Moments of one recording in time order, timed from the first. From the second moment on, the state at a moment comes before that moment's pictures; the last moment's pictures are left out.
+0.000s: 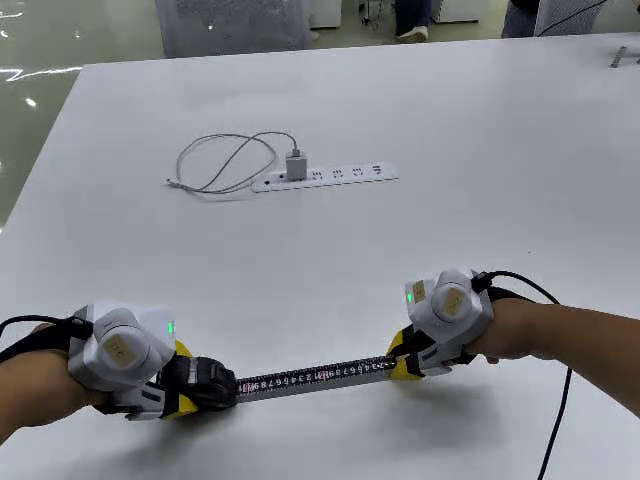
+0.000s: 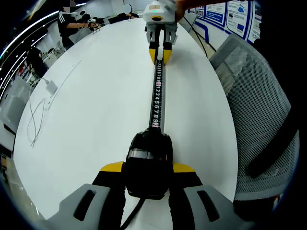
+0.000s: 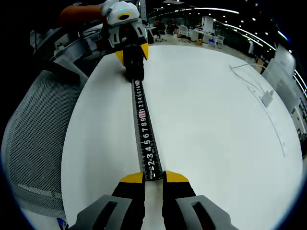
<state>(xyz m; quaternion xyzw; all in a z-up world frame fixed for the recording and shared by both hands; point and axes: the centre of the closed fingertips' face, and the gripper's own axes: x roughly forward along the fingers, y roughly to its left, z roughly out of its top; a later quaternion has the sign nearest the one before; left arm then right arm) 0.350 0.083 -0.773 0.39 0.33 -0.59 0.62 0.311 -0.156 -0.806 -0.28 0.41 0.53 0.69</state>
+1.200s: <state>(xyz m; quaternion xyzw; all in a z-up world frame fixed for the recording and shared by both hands) 0.350 0.083 -0.773 0.39 0.33 -0.59 0.62 0.310 -0.167 -0.806 -0.27 0.41 0.52 0.70</state>
